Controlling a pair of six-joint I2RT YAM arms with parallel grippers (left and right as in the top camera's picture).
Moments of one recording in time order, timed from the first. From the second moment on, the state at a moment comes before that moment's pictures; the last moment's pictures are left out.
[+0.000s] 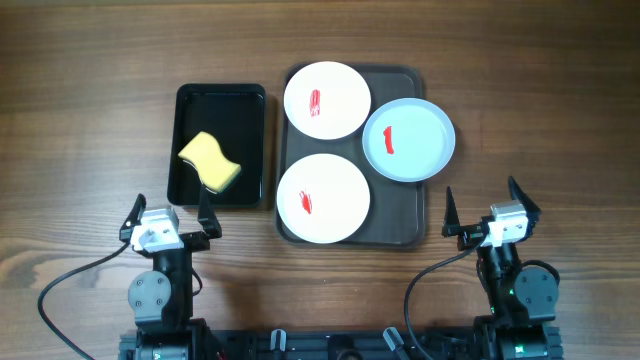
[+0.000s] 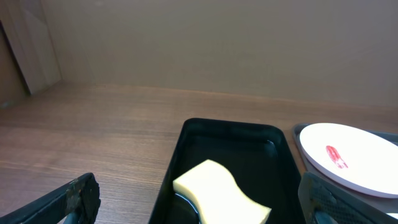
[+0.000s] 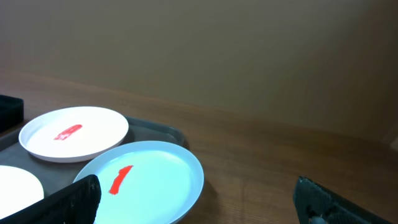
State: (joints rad) left arm 0.07 0.01 0.01 -0.06 -0.06 -0.05; right arm 0.06 0.01 0.01 -0.01 -0.05 -0.16
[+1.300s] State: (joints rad) left arm 0.07 0.01 0.01 0.03 0.21 -0.05; right arm 0.06 0.01 0.01 0.12 -0.44 -0.05
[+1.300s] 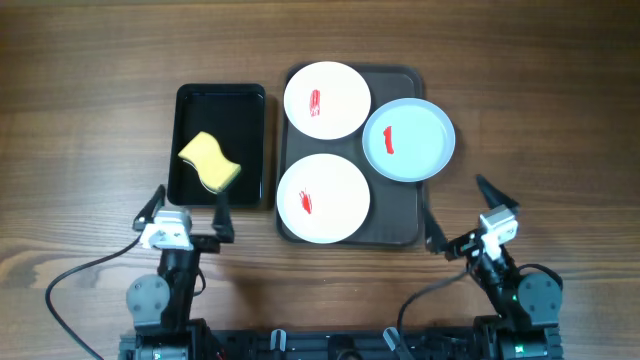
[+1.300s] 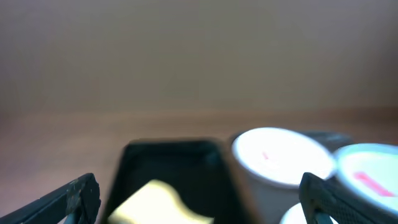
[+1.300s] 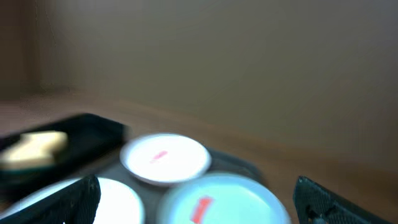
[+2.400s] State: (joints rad) left arm 0.07 0.69 0.89 -0.52 0.60 -0.23; right arm 0.06 0.59 0.87 -0.48 -0.70 0.13
